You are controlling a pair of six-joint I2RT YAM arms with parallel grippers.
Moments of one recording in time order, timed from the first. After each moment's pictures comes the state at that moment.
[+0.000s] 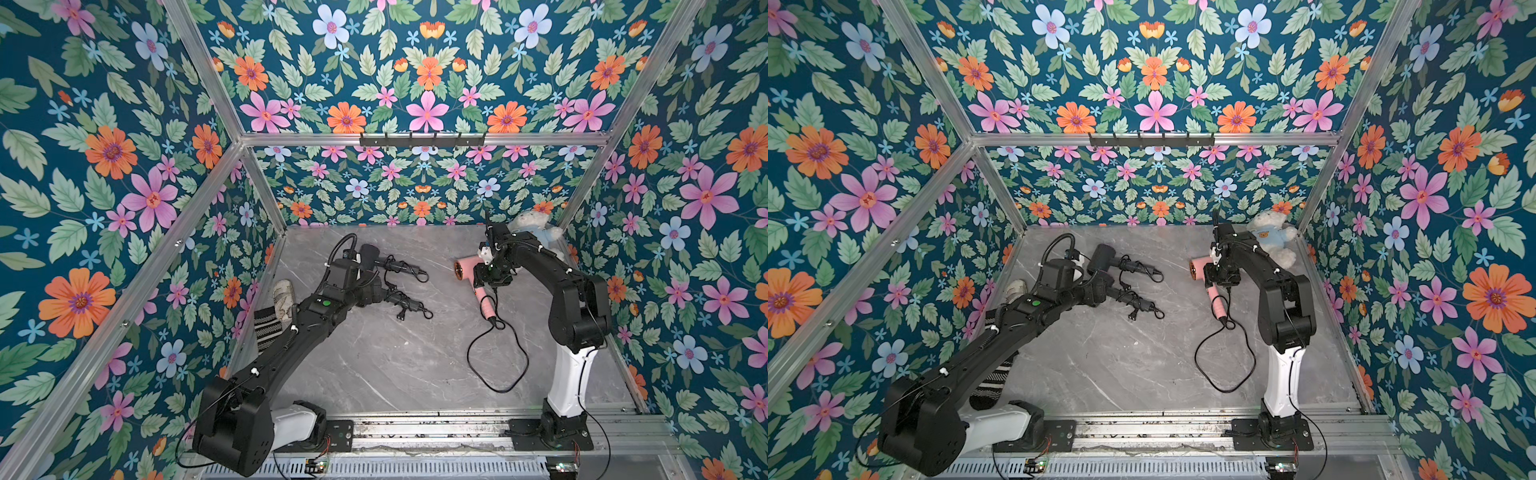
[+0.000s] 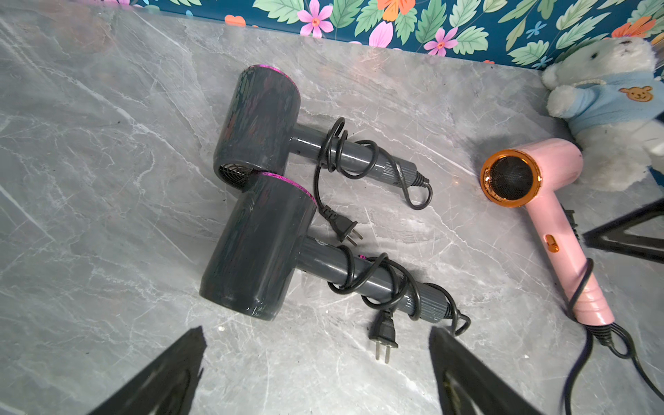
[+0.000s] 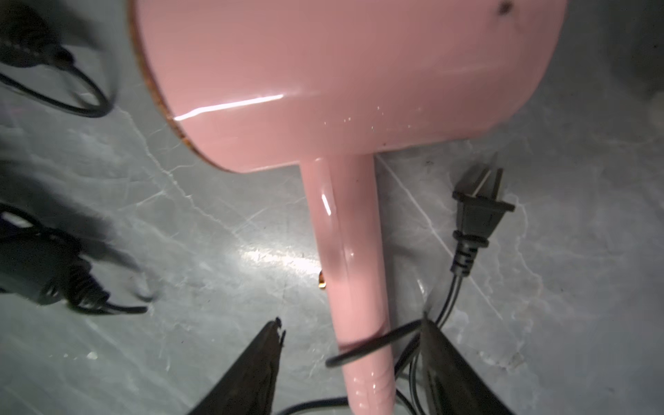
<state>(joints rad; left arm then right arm) -0.41 1.24 0.90 -0.33 -0.06 -0.34 0.21 2.04 1.67 -1.02 -0.13 0.11</state>
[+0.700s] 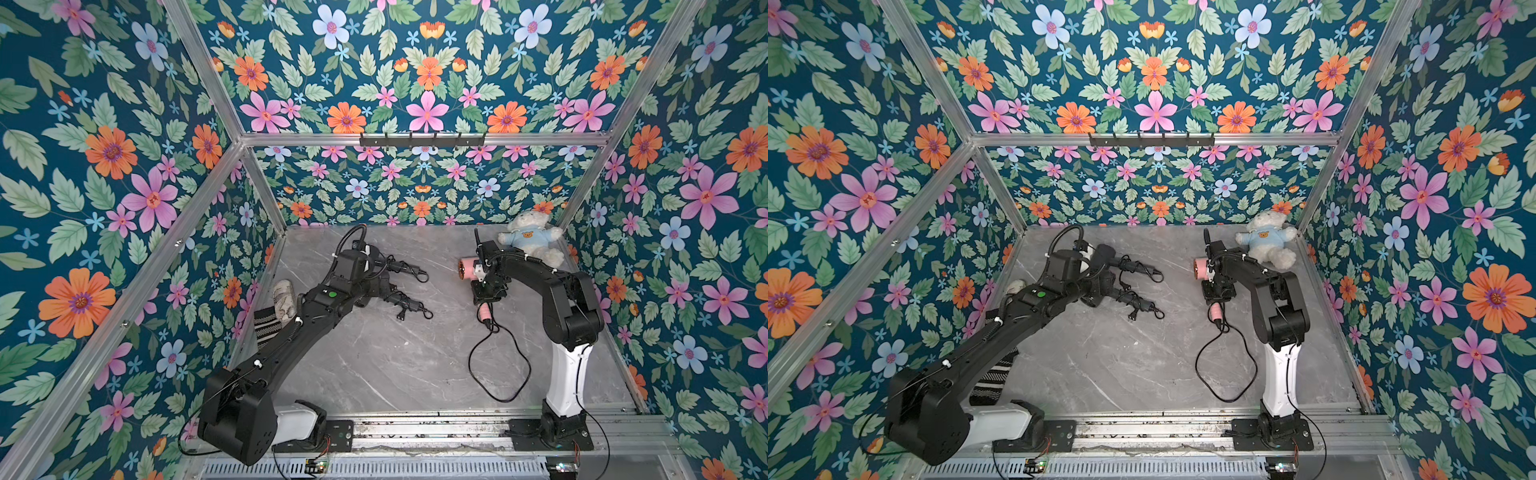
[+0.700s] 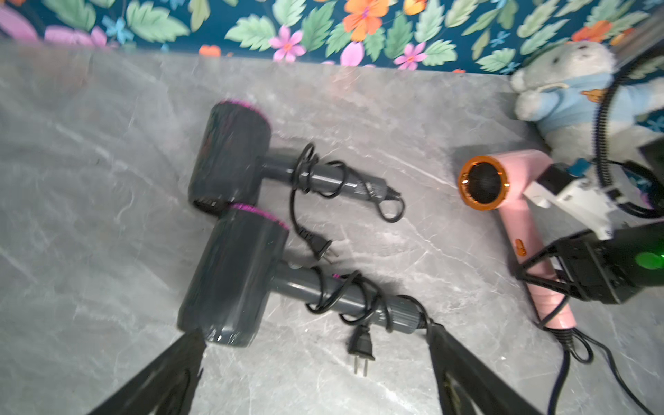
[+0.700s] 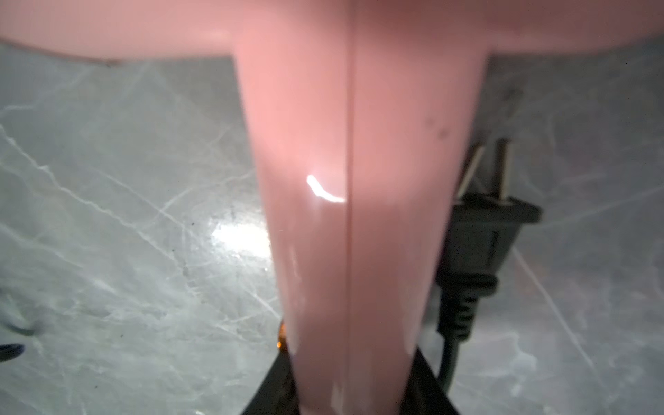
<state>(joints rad) -0.48 1.31 1.04 -0.37 -0.08 -0.30 0.24 2.05 1.50 -0.91 -0.10 0.12</state>
